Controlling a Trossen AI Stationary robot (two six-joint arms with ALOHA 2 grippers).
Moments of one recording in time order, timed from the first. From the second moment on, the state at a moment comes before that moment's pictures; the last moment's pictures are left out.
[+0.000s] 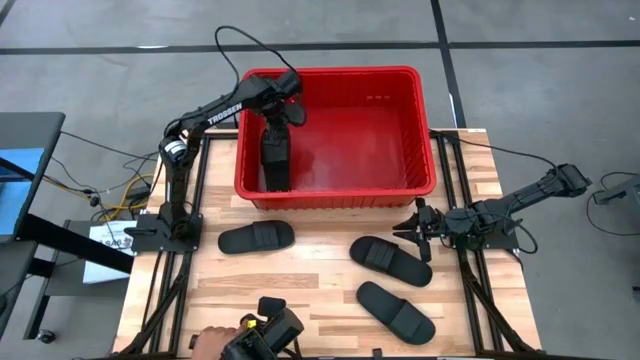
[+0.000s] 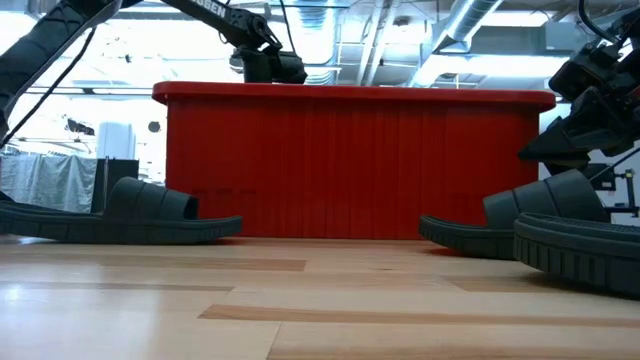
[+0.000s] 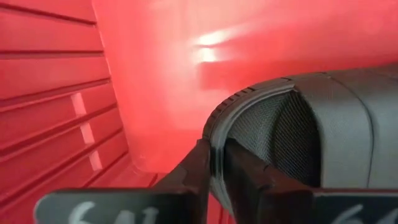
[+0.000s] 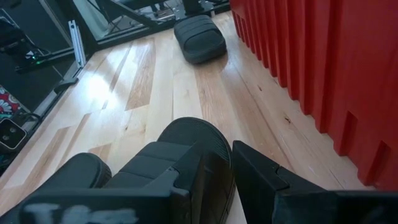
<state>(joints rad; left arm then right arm) 0.73 2.01 1.93 -1.18 -0.15 0.87 0.35 0.43 0.01 0.06 0.31 0.36</state>
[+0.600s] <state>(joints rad) 0.74 2.01 1.93 -1.16 -0.12 0.85 0.35 0.43 0.01 0.06 0.31 0.36</state>
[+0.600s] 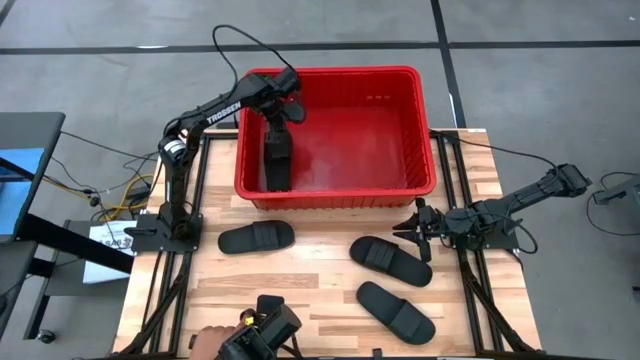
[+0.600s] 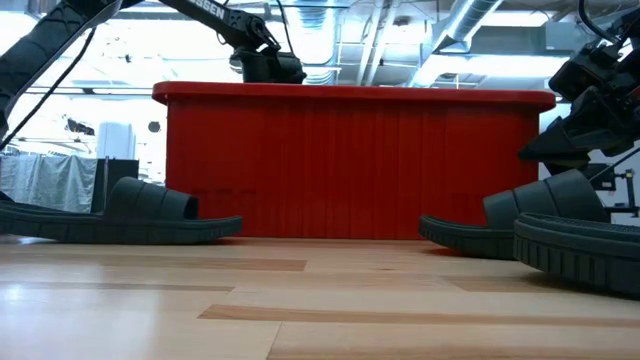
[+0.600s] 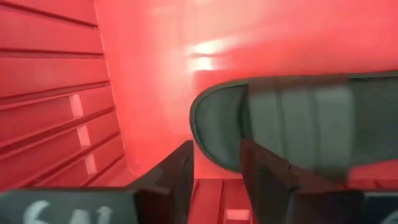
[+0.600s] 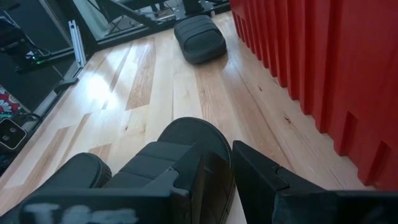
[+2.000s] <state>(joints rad) 0.61 1.61 2.25 -1.13 0.65 0.23 0.35 0.43 0.00 0.06 0.31 0.36</state>
